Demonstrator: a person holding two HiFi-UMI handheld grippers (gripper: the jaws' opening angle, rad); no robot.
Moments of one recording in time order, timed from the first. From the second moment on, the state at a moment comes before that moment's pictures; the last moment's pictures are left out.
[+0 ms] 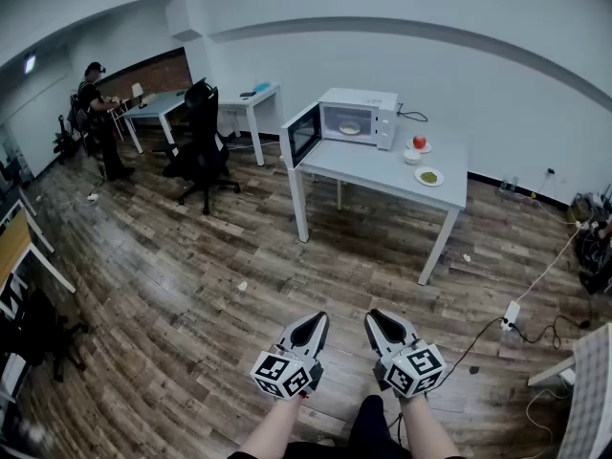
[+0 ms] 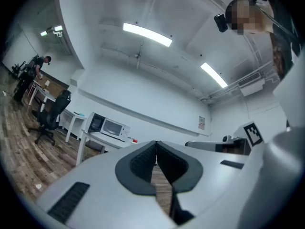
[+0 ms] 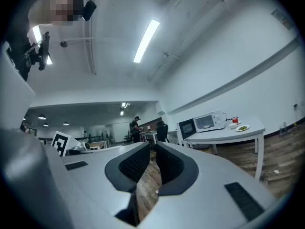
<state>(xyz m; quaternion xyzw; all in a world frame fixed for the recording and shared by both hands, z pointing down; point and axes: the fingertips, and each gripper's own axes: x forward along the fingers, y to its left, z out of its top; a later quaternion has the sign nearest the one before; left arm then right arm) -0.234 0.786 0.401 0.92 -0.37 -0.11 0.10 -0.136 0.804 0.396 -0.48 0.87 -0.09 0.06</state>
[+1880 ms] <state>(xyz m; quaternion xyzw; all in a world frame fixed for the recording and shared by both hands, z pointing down) -0.015 0.468 0.425 0.90 -0.40 -0.10 0.14 0.053 0.493 0.416 -0.44 0.89 -0.12 0.06</state>
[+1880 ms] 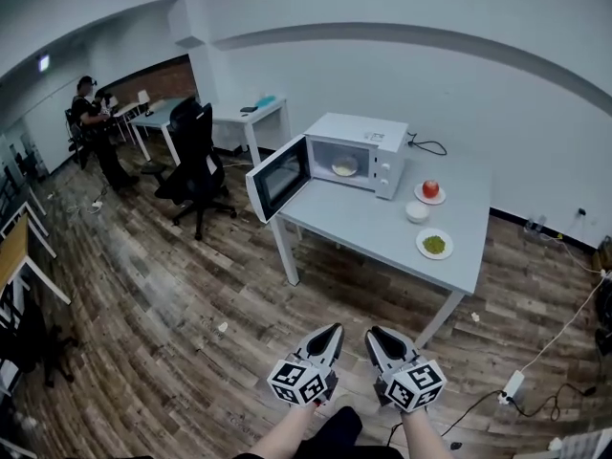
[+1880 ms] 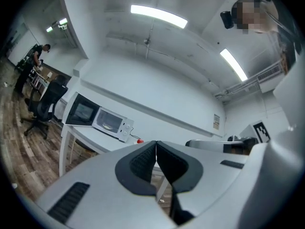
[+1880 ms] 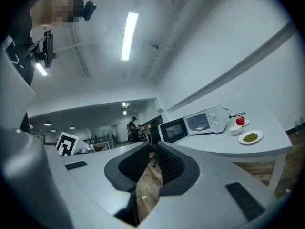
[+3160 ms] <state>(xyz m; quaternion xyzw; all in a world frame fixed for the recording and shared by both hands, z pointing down) -0.029 0.236 0.453 0.88 -0.43 -0.11 0.17 0.037 0.247 0.435 -0.41 0.90 -0.15 0.04</state>
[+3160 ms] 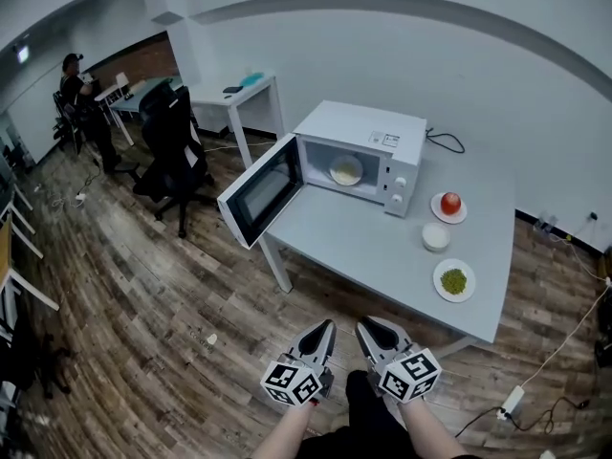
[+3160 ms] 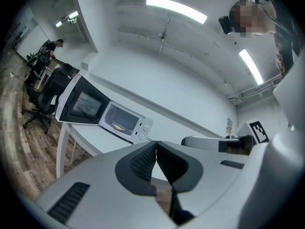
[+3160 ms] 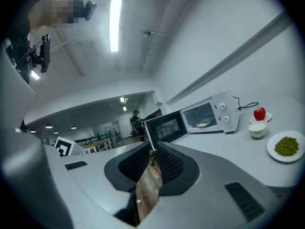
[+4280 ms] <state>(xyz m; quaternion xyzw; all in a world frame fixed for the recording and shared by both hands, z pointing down) -0.026 0.039 0.447 0.88 -0.43 -0.09 0.16 0.026 0.045 0.438 -0.39 0.90 -0.18 0.06</state>
